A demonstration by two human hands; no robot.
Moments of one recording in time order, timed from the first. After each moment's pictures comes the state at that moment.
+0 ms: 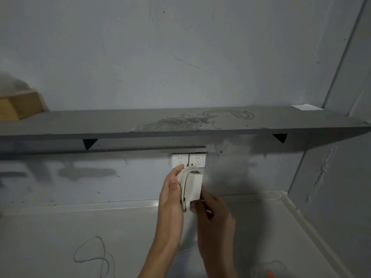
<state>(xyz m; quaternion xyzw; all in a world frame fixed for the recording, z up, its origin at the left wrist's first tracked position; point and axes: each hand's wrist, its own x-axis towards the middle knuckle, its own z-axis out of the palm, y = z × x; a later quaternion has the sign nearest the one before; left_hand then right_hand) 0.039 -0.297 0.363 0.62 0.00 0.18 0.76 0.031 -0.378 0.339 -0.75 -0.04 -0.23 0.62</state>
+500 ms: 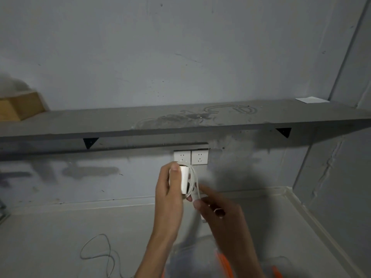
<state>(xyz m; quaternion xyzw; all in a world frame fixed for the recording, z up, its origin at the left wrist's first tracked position) 0.041 -0.296 0.376 0.67 0.02 0.26 0.69 0.034 -0.410 0.348 -0.75 -0.11 -0.09 0.65</state>
